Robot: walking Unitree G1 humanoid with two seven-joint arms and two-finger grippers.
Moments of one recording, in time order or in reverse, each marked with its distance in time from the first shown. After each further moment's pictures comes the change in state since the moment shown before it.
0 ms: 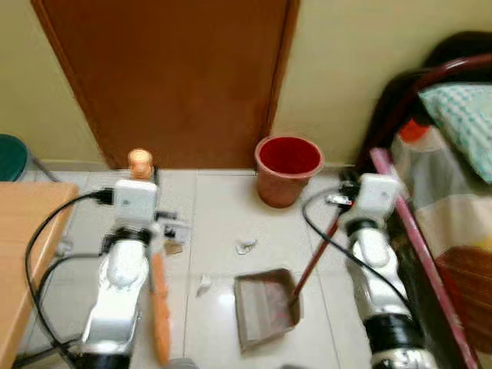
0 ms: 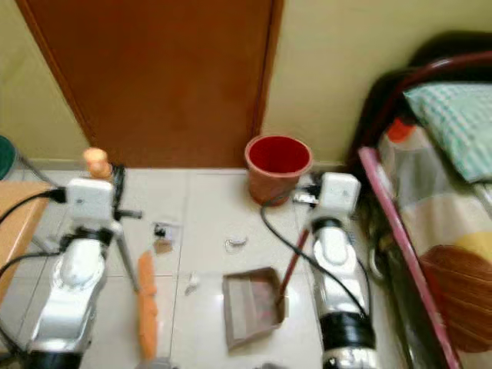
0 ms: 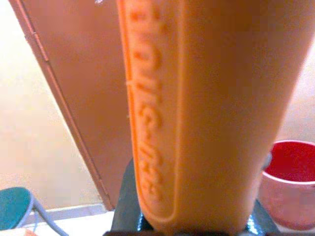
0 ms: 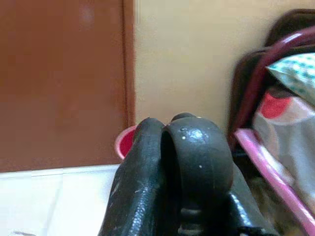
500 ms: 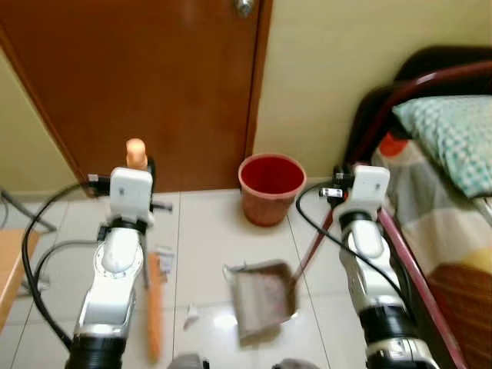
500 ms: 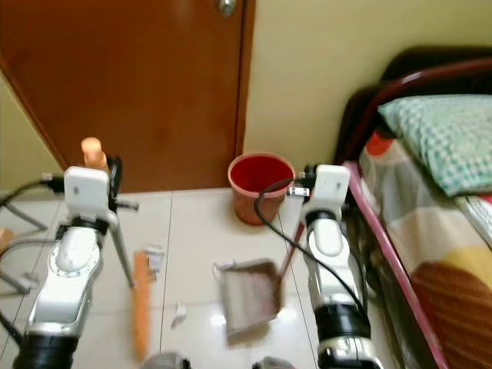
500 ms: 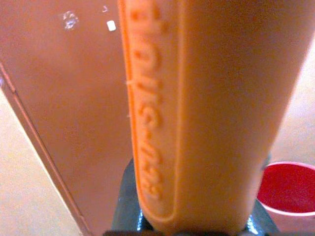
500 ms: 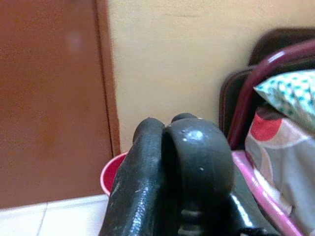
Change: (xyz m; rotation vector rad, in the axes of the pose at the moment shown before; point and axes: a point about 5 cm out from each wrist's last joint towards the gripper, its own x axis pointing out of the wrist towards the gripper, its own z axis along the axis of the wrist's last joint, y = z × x) left arm 0.020 0.007 0.004 0.033 -0.018 -0.022; right arm 0.010 -0.002 0.007 0.011 -0.012 -0.027
